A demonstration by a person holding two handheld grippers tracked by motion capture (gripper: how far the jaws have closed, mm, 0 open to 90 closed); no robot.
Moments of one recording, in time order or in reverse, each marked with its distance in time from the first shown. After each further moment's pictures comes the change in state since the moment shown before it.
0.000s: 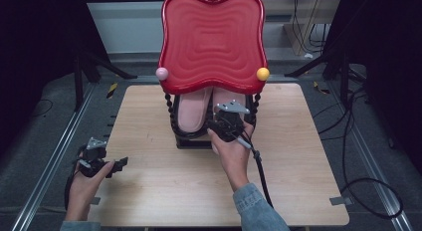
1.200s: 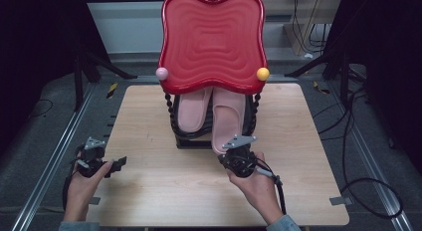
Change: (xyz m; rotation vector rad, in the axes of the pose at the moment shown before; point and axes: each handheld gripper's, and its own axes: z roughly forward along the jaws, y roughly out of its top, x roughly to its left) left arm 0.001 0.001 -0.005 -0.006 0.004 0.002; right arm -0.006 -0.062 -0.062 0.328 0.264 -0.243
